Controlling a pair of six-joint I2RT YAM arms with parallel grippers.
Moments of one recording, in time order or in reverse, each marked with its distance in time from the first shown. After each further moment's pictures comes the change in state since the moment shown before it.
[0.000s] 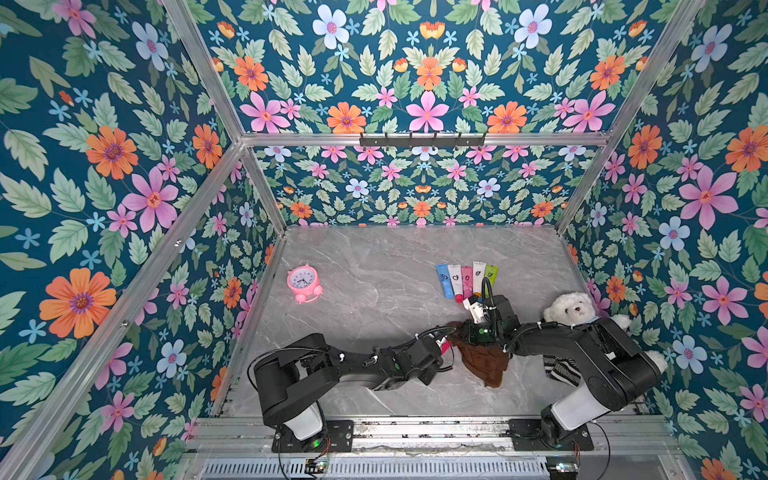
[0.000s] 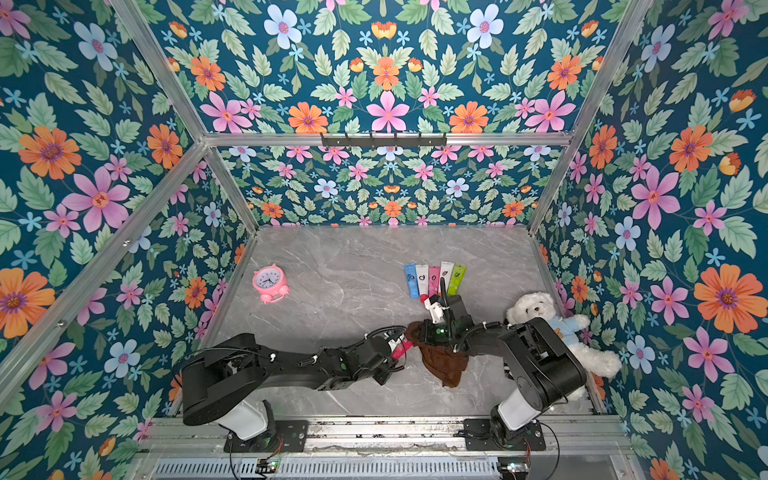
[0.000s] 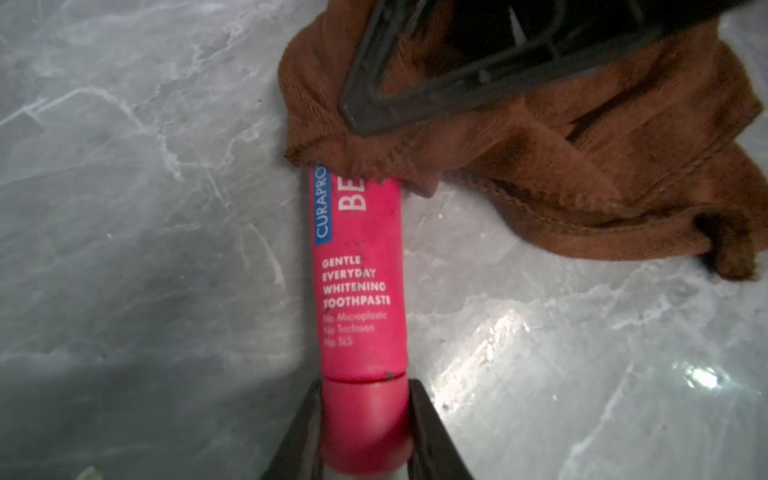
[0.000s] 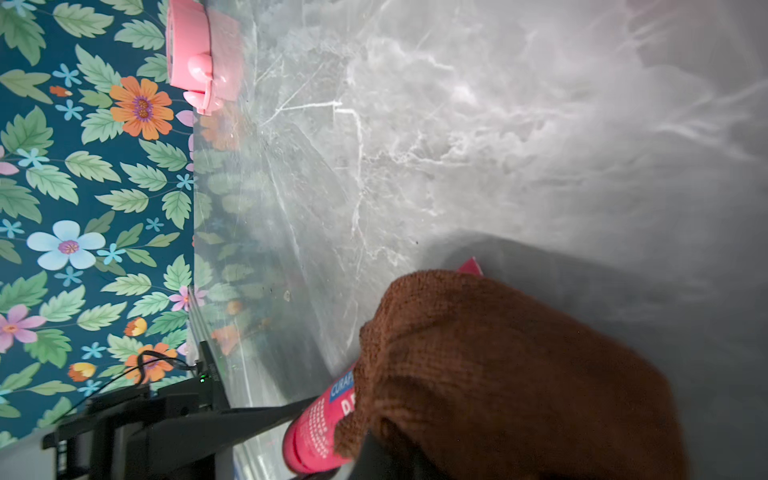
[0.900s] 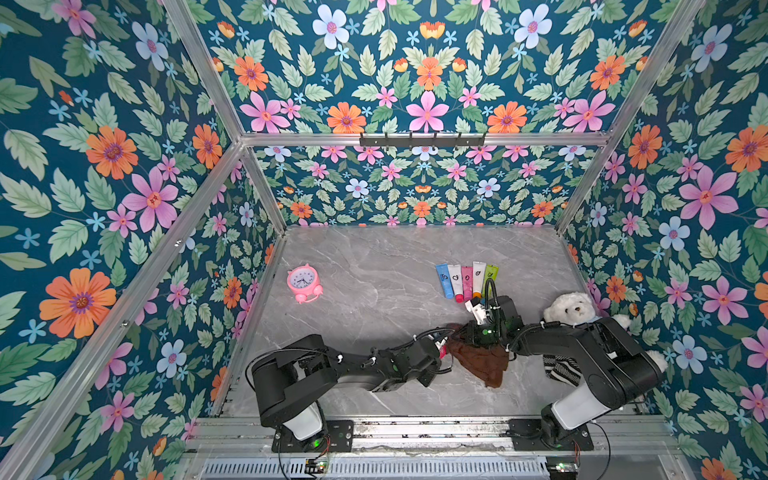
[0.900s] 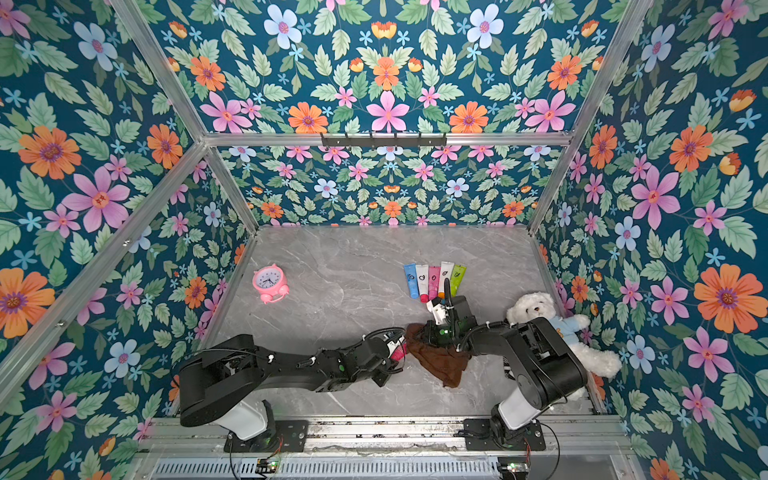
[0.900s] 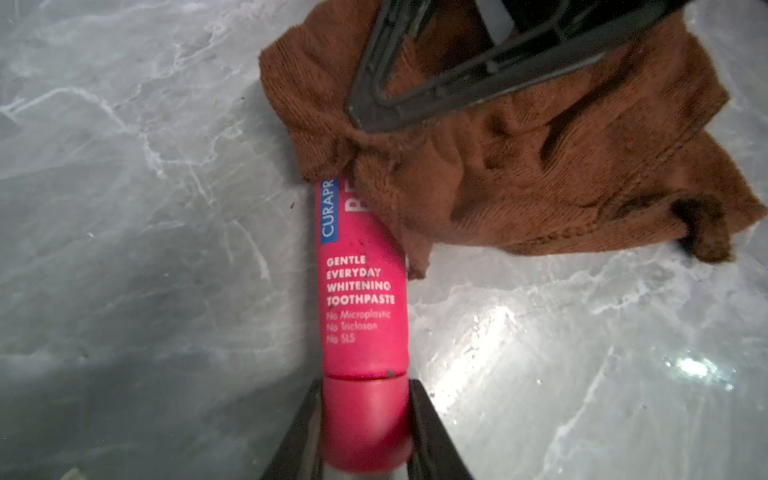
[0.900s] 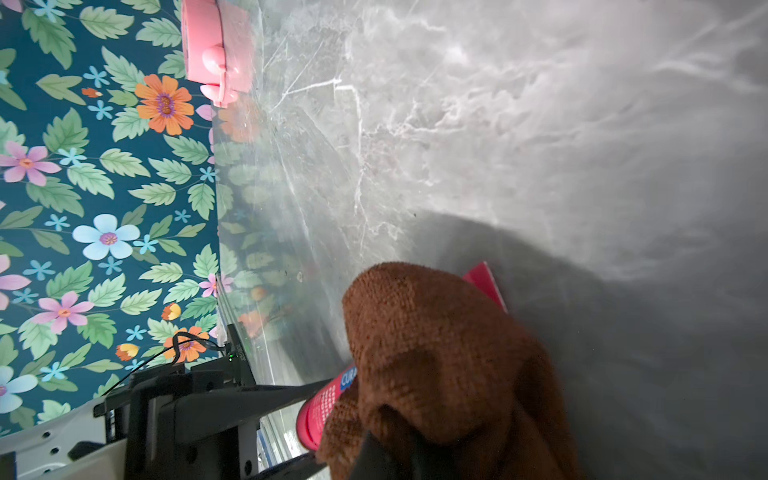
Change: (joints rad) left arm -0.002 -0.013 -0.021 0.025 0.023 0.015; right arm -0.067 0.006 -0.011 -0.018 -0.111 -0.004
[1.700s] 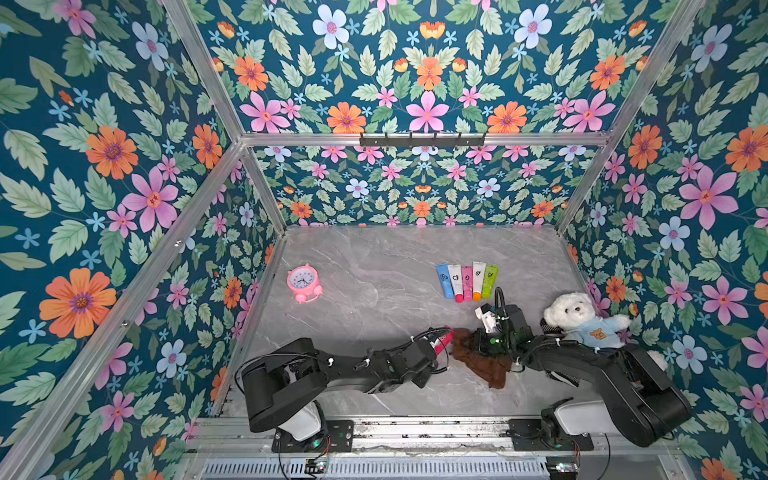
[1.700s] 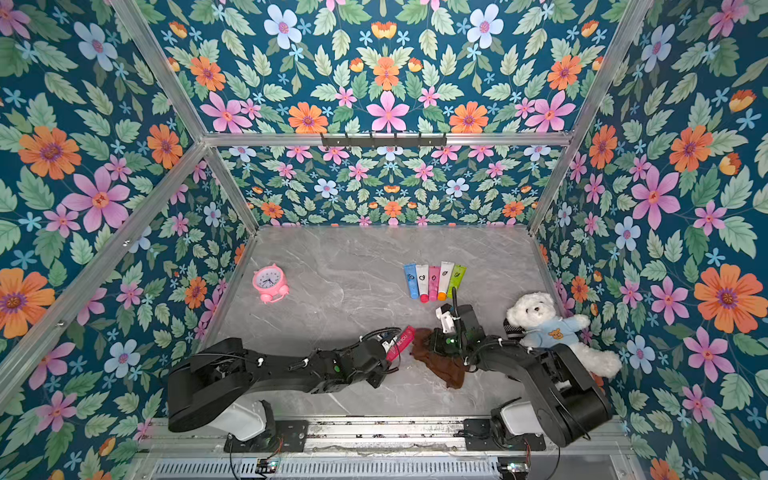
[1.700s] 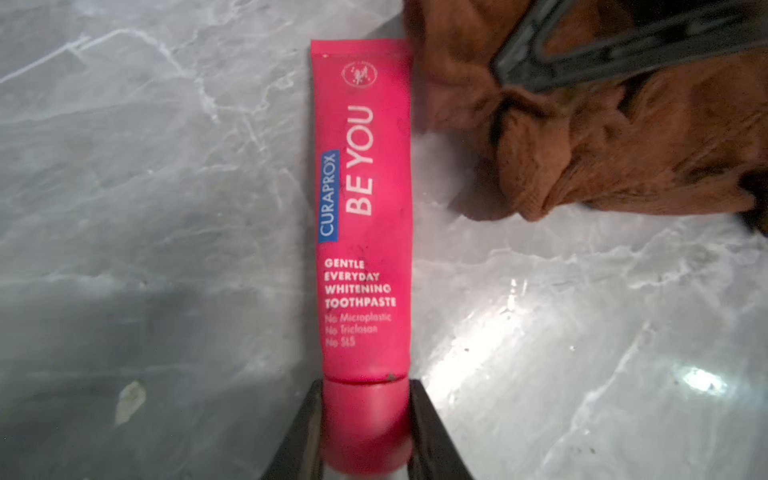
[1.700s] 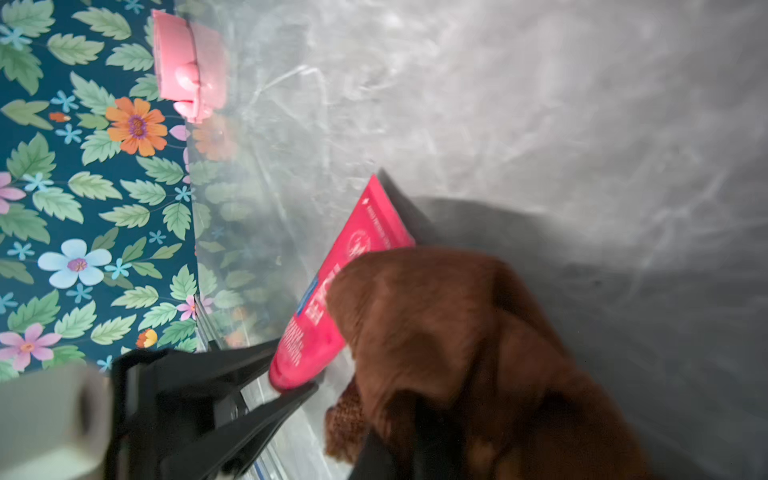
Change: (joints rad) left arm 0.014 -0.079 -0.031 -0.100 -0.067 -0.075; right arm 0.014 -0.250 -0.085 -0.154 0.118 0.043
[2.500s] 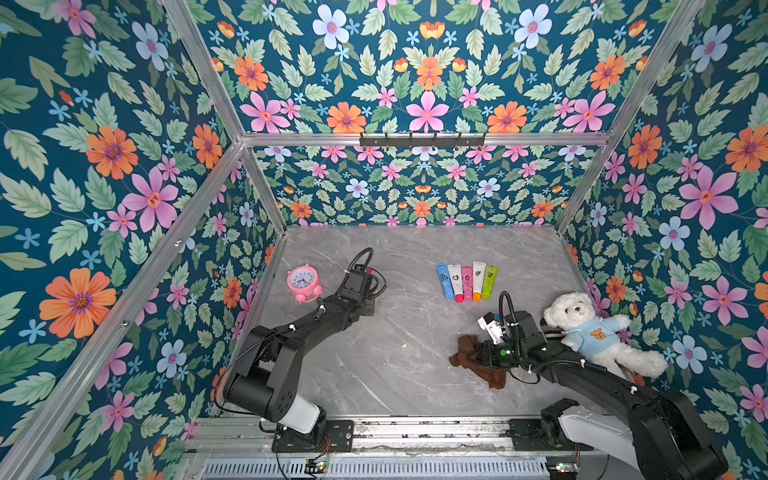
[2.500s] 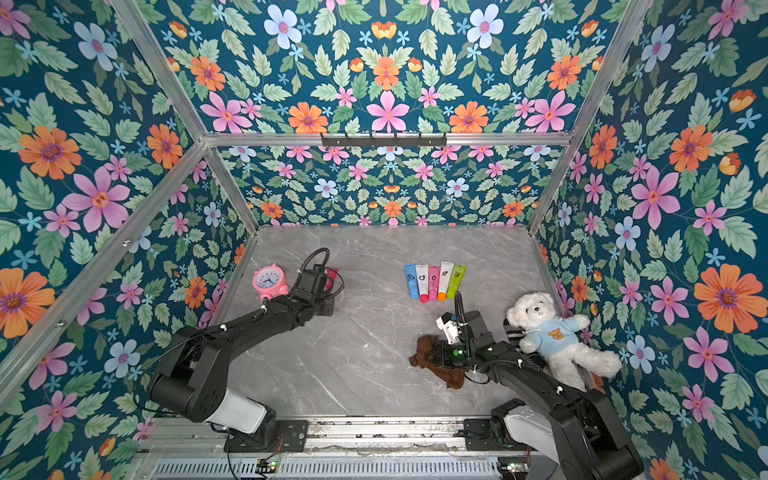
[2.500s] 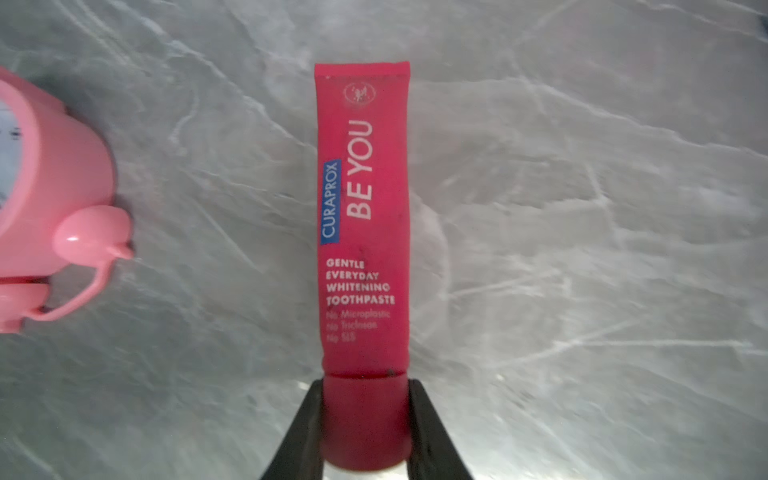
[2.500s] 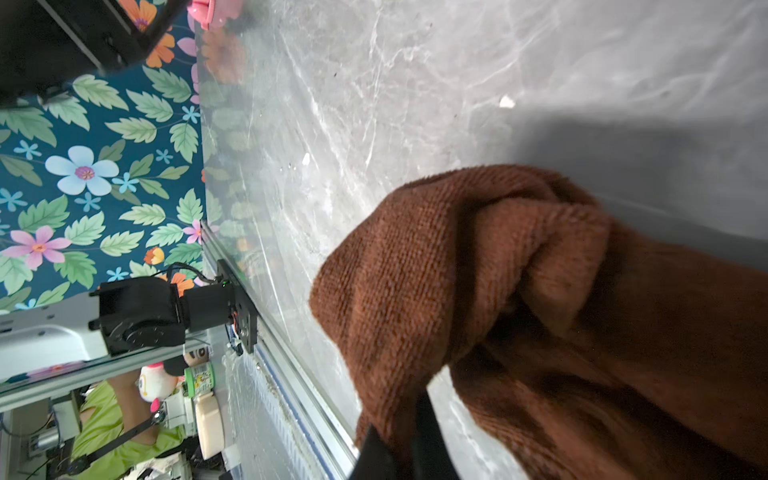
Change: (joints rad) left arm 0.776 0.005 0.269 -0.264 -0.025 0.184; right arm 0.009 -0.238 -0.031 -0.289 -0.115 -0.119
